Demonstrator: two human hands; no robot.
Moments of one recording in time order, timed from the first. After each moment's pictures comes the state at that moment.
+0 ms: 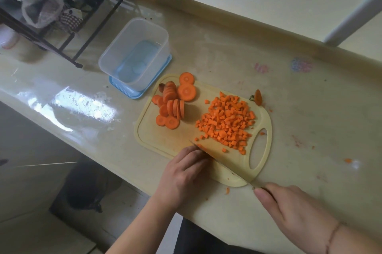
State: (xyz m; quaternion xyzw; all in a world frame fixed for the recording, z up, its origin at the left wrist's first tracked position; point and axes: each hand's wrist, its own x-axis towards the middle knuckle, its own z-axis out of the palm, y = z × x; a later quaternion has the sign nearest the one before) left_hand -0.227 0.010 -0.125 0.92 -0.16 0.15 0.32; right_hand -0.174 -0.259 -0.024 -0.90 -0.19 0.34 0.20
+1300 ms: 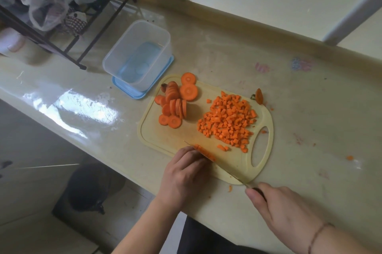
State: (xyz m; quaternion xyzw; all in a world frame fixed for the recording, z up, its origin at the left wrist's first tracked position) left_hand -0.232 0.007 -0.122 0.92 -0.11 0.19 0.32; right_hand -0.184 -0.243 -0.026 -0.91 -0.17 0.35 0.16
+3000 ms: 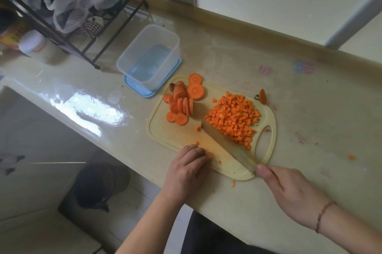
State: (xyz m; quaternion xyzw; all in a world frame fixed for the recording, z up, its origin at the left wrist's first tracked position) left_hand -0.239 0.009 -0.129 0.92 -0.09 0.22 0.31; right_hand -0.164 -0.248 -0.032 -0.90 -0.16 0.30 0.28
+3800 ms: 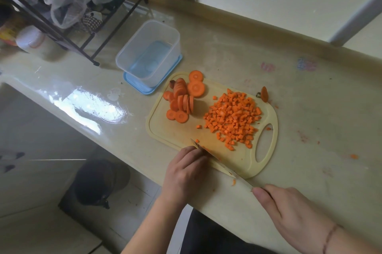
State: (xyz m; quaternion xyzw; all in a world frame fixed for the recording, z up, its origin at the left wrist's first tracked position) left_hand -0.249 0.008 -0.128 0.92 -0.08 0.23 0.30; right_hand -0.198 -0.252 -0.027 -0.90 -0.18 0.33 0.24
